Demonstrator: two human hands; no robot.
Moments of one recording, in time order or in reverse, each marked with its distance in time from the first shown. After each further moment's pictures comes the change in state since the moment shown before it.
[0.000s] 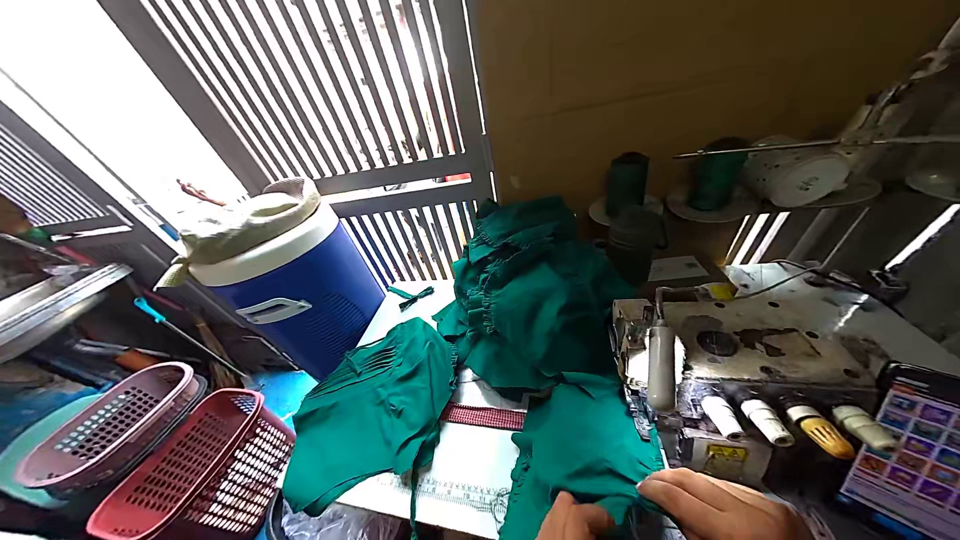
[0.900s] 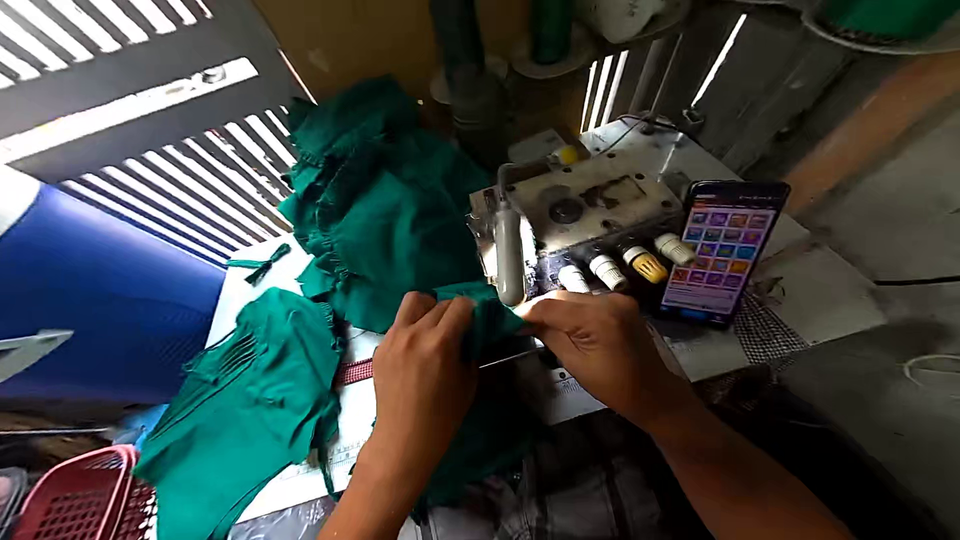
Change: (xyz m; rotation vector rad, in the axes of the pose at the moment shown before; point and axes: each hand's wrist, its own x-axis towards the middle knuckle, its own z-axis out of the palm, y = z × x) left_hand 0.117 -0.030 0.001 0.502 -0.235 0.398; right_hand 0.028 0.017 0.007 0.089 0.404 0.175
